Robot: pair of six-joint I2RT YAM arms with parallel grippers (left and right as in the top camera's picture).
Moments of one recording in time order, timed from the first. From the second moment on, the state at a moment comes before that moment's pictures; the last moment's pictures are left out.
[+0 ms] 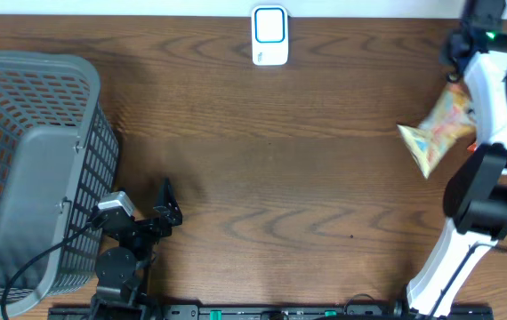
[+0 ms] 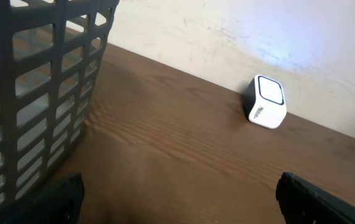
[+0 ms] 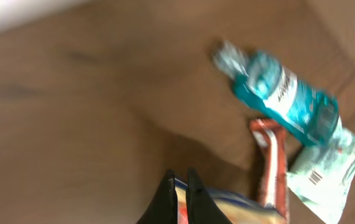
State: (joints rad) left arm -0.16 0.02 0.06 -0.19 -0.17 -0.40; right arm -0.22 2.19 1.94 -0.72 0.37 0.15
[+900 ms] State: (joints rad) left arm -0.16 0.02 0.06 -0.19 -0.17 -0.40; right arm -0.27 1.51 1.91 -0.74 -0.13 0.17
